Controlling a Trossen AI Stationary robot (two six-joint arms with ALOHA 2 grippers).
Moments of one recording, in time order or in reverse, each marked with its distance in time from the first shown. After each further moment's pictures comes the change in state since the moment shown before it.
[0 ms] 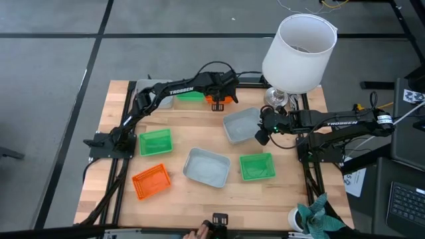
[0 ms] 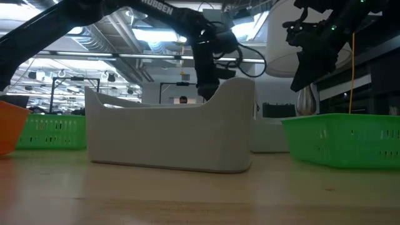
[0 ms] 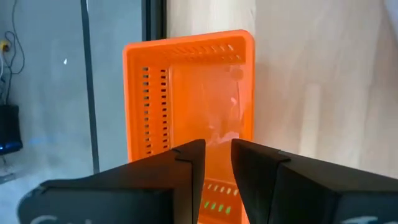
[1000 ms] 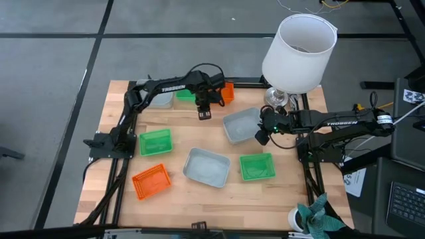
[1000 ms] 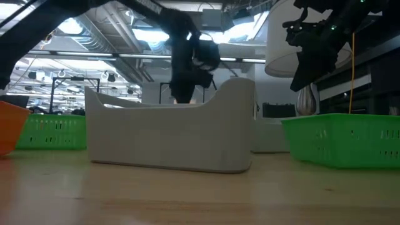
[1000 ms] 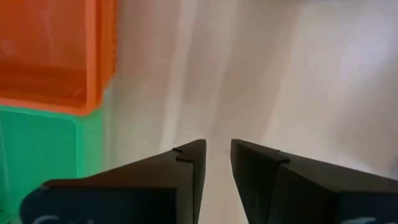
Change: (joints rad) left arm 0.056 -0.127 -0.238 -0.215 0.358 -0.232; right arm 0.000 0.000 0.000 0.002 0.000 0.000
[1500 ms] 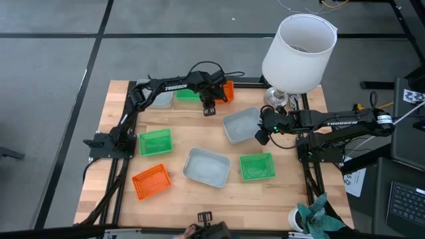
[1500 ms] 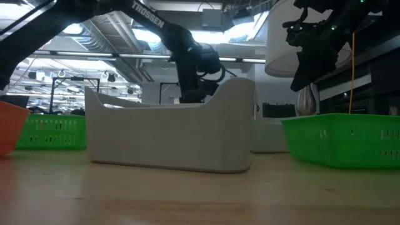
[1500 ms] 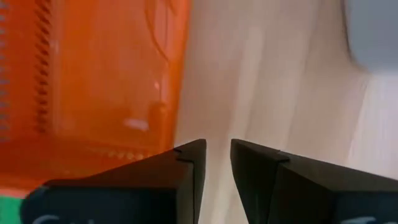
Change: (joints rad) left arm 0.044 0.051 -0.034 0.242 -0.019 0.066; right arm 0.000 0.000 0.000 -0.002 0.000 -0.001
